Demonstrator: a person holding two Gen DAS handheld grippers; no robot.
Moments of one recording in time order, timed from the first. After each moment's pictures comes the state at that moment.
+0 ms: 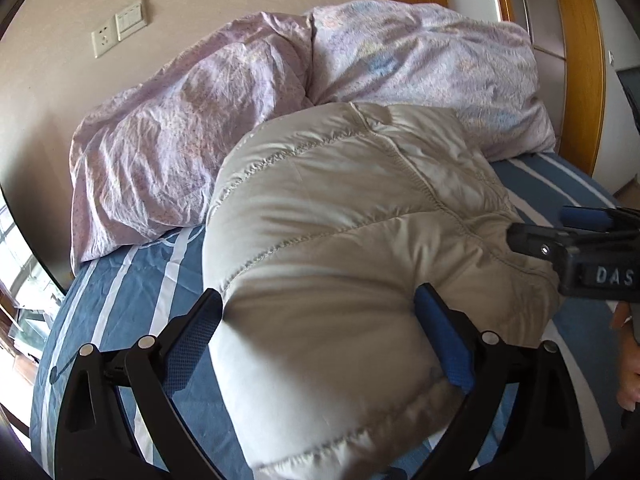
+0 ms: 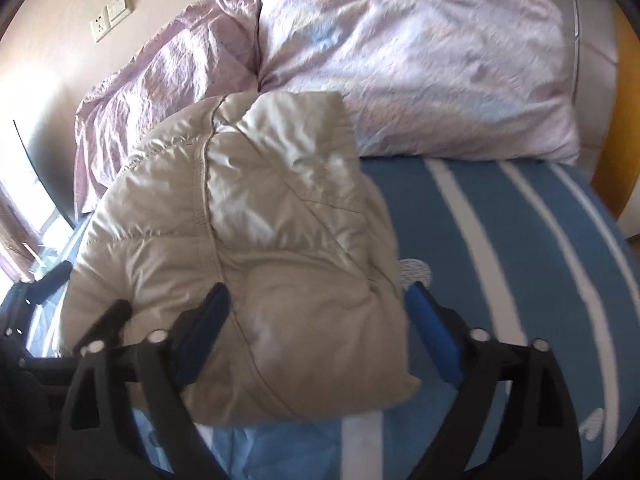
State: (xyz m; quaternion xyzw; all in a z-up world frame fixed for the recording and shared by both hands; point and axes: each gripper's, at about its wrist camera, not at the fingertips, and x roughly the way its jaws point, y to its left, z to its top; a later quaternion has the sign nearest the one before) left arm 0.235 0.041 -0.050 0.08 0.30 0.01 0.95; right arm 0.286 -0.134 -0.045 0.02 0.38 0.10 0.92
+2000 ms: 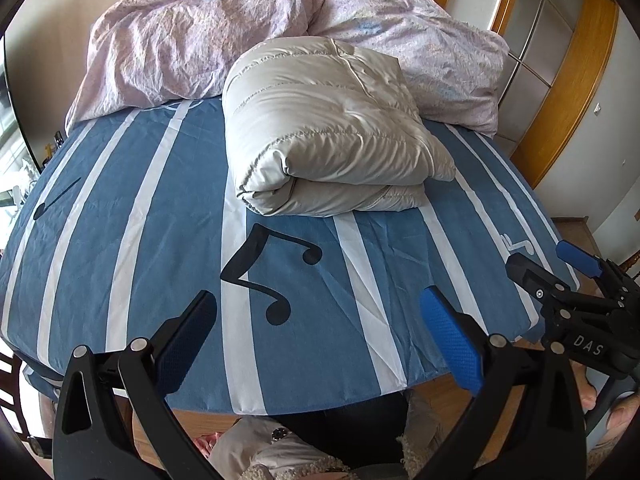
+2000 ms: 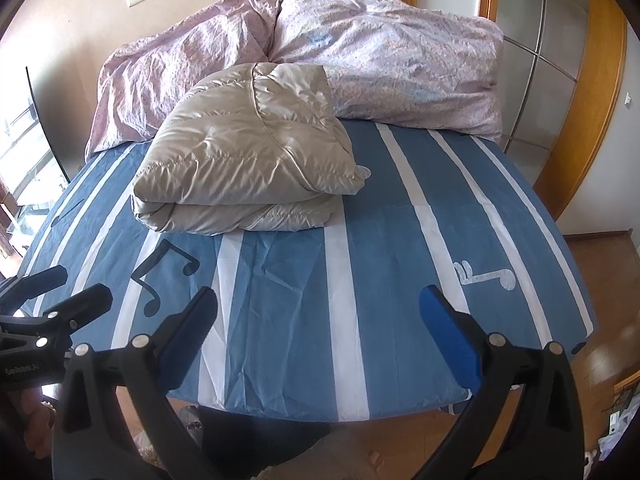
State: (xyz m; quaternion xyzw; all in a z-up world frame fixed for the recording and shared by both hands) left arm 0.073 0.058 -0.030 -0.08 0.43 -0.06 0.90; right arm 0.084 -0.147 -0.013 -0.04 0.41 0.06 0.91
